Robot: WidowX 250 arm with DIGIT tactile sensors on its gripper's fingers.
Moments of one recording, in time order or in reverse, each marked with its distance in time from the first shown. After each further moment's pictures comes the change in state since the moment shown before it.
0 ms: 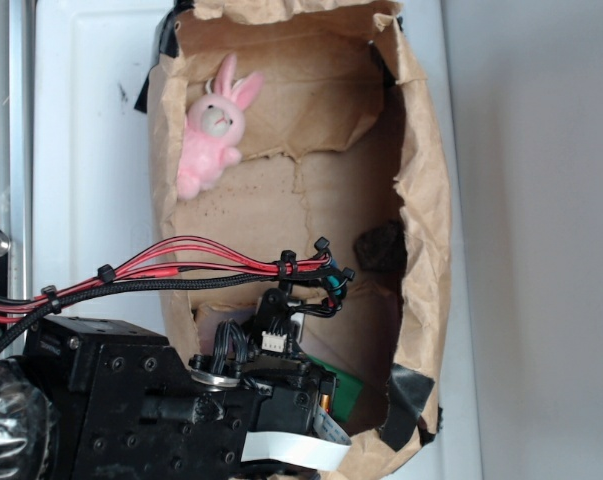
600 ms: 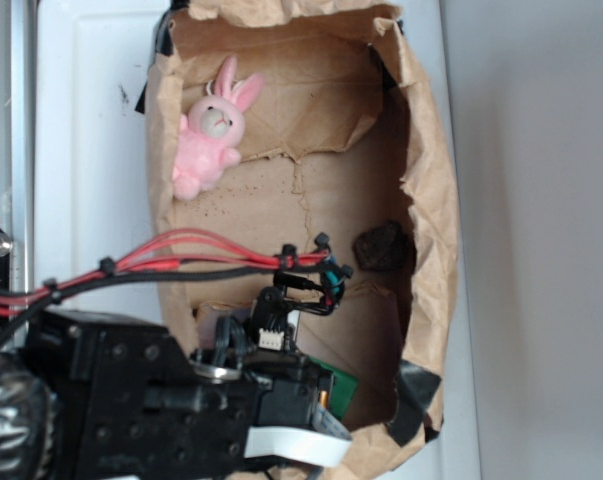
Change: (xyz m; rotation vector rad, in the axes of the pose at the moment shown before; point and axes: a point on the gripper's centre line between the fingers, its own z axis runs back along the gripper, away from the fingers) arm 0.004 0.005 0.004 -0.007 -0.001 0.014
